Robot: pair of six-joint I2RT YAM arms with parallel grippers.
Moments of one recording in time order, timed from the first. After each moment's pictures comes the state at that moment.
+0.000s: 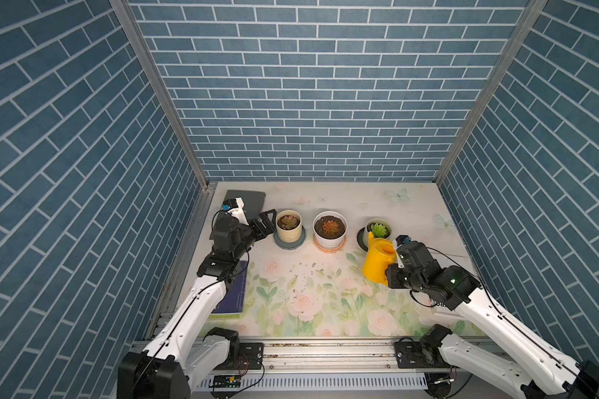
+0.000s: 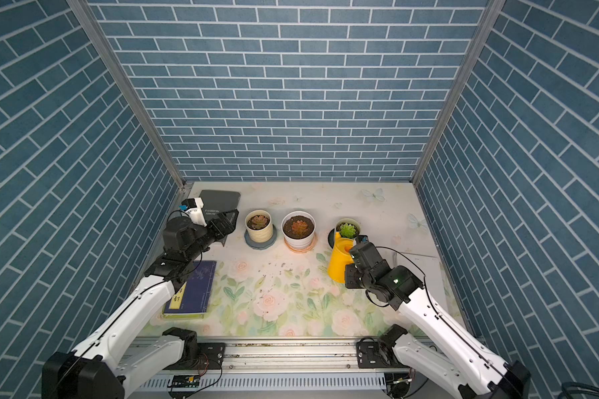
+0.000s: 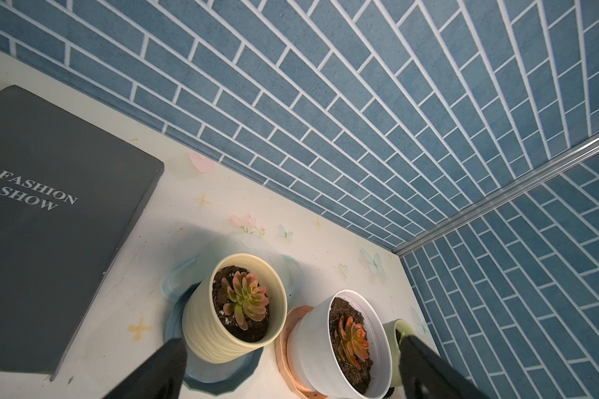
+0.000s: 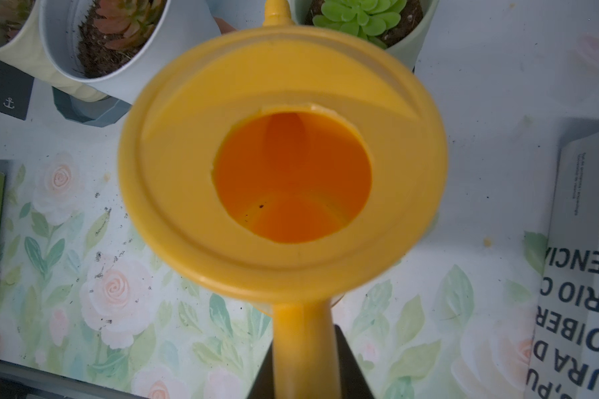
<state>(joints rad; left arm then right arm) -0.20 1.01 0.69 0.06 0.18 -0.67 0.67 0.85 0.79 -0.92 0.10 0.55</state>
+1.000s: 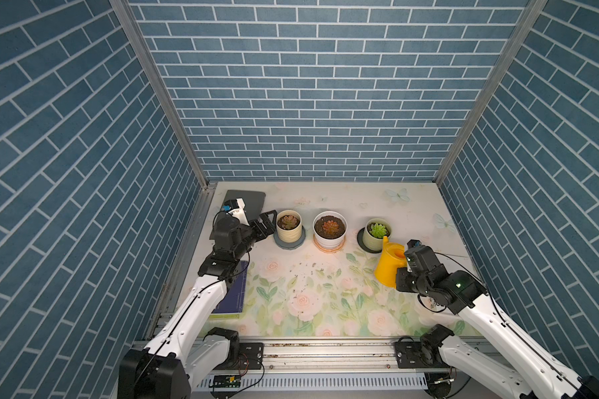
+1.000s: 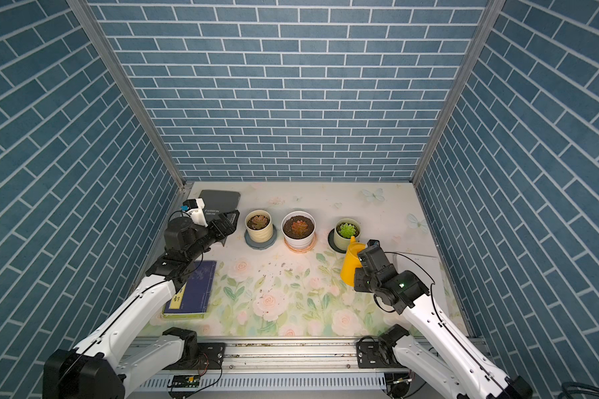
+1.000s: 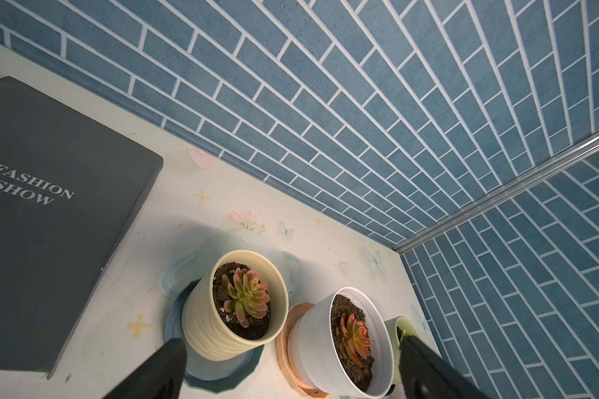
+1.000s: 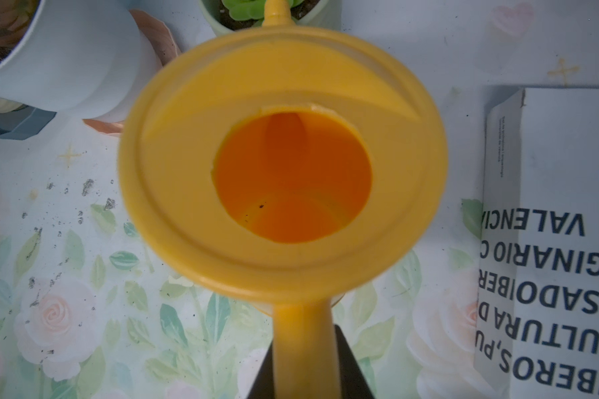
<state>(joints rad) -0.20 1.02 0.68 0.07 0.19 -0.67 0.59 0.79 0.76 -0.99 0.17 0.55</state>
